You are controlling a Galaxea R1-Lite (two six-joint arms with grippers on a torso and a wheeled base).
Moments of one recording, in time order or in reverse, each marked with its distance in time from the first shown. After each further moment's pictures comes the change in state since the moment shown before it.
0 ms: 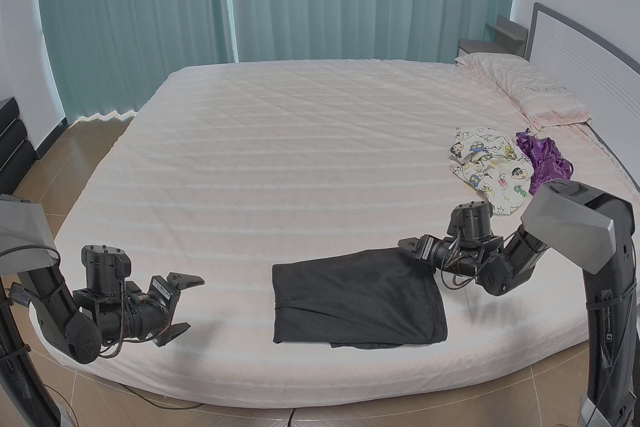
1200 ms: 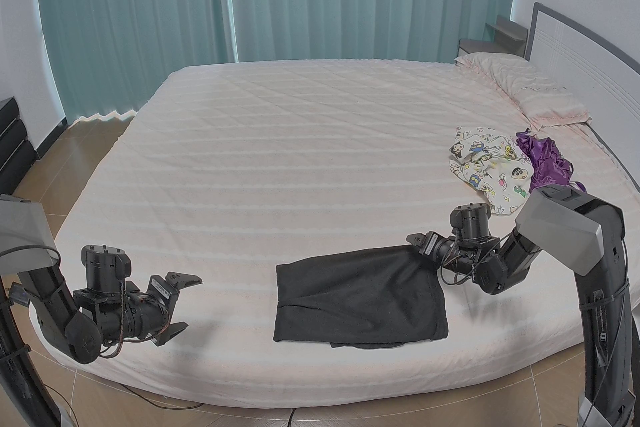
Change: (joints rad) left arm 0.000 0.001 0.000 -0.001 0.030 -0.005; right arm -0.027 0.071 -0.078 -0.002 -0.094 0.080
